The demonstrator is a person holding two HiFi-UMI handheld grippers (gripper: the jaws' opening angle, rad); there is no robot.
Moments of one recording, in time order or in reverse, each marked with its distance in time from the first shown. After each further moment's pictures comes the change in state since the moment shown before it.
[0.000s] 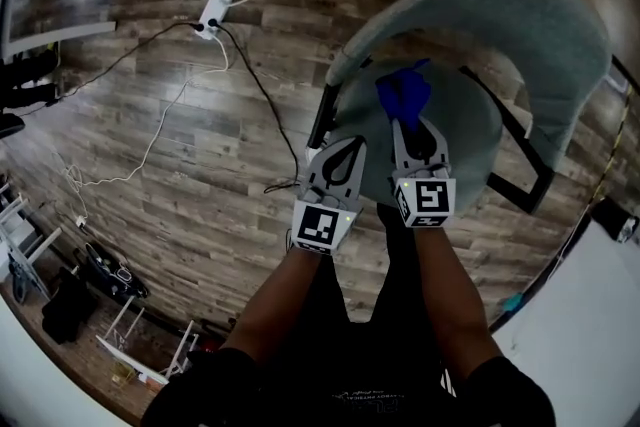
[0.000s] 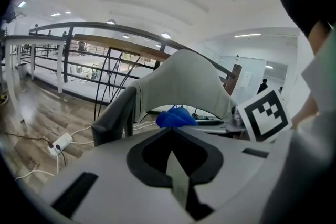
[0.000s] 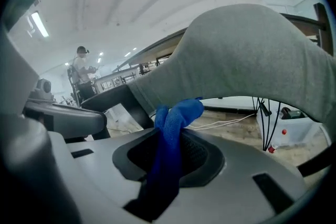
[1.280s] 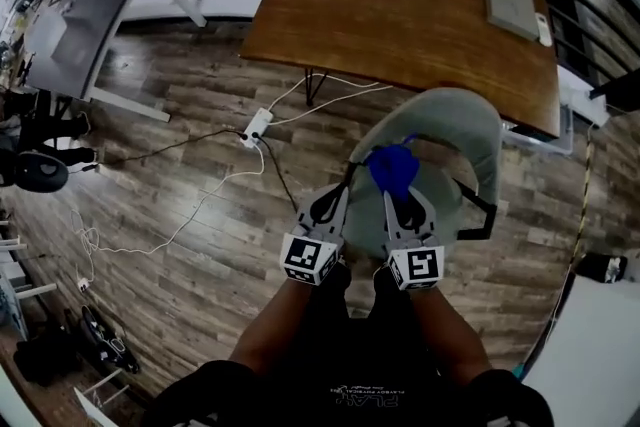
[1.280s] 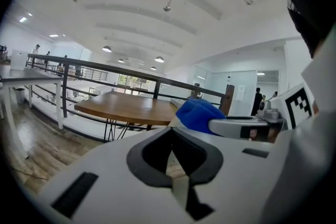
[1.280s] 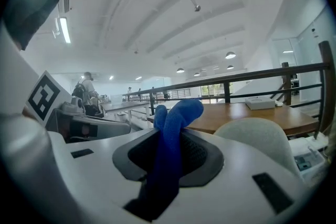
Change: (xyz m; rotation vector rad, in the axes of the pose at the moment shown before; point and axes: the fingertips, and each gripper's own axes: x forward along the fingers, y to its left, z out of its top) left arm -0.136 -0.015 0.227 0.092 -0.214 -0.012; right arm -0.160 0.107 0.246 -0.154 -0.332 0.025
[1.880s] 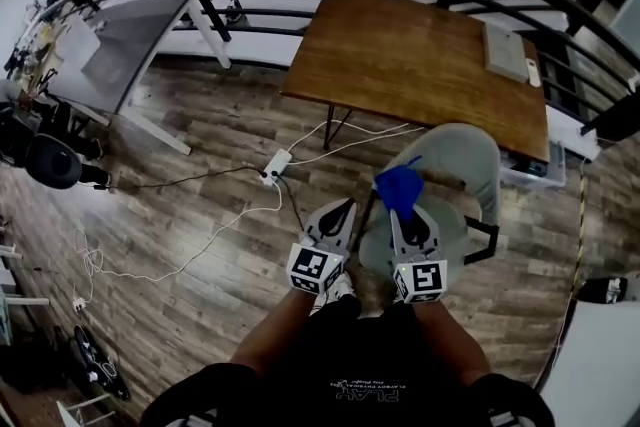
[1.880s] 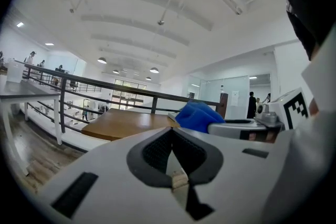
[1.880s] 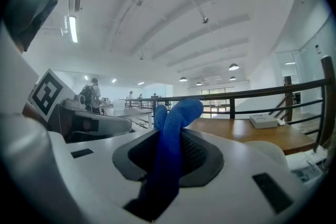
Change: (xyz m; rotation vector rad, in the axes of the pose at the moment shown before) left arm -0.076 0.018 0.075 0.068 -0.120 -0.050; right arm -0.016 0.074 0.074 -0.070 -0.093 -0.013
